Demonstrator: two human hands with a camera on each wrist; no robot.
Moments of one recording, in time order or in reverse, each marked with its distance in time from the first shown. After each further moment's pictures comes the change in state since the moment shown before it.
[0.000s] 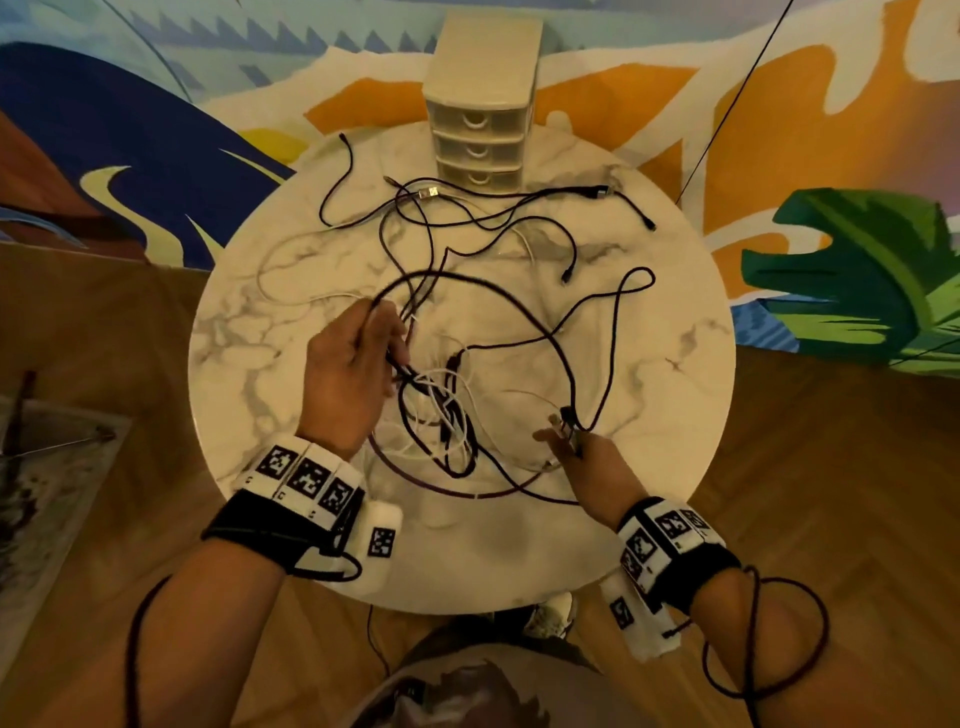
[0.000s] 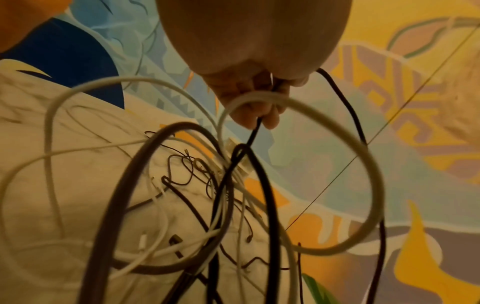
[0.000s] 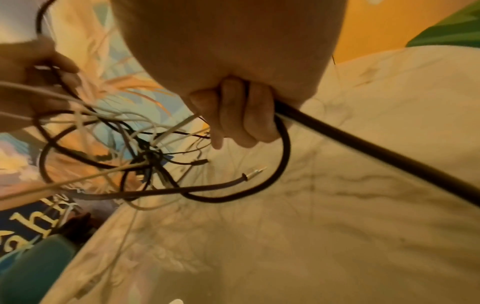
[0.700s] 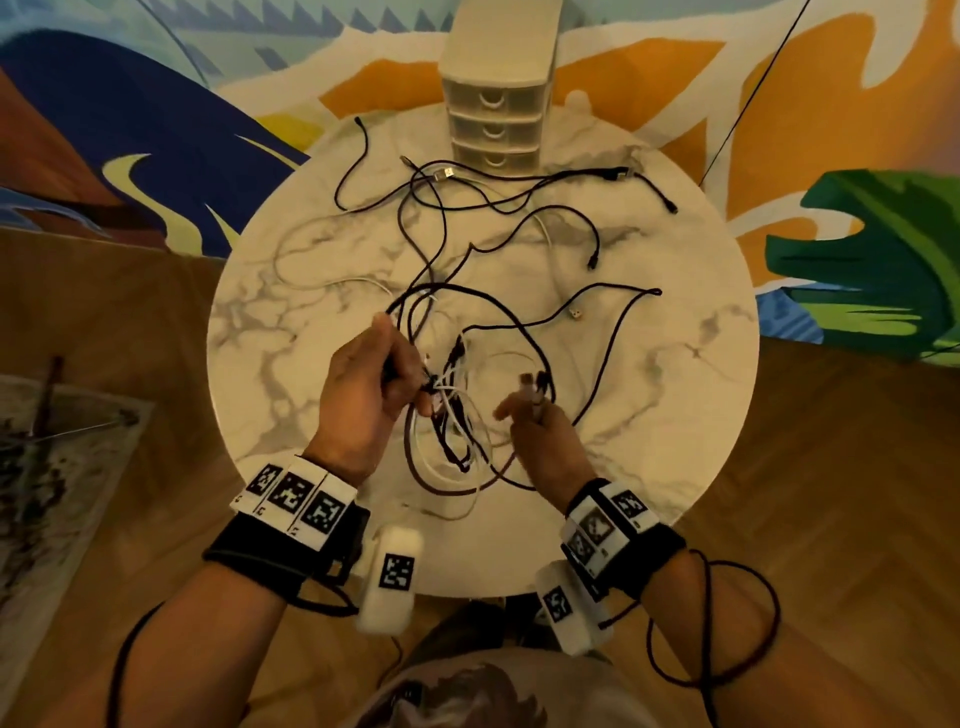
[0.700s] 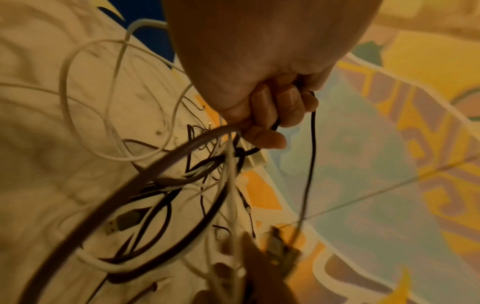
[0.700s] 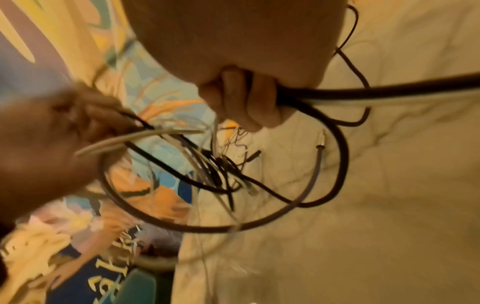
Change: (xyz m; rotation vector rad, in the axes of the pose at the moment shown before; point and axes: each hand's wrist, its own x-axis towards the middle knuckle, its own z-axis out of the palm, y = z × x) left_hand -0.031 0.002 -0.004 -0.618 -0.123 -0.287; right_hand 0.006 -0.052 0.055 0.442 0.041 0.019
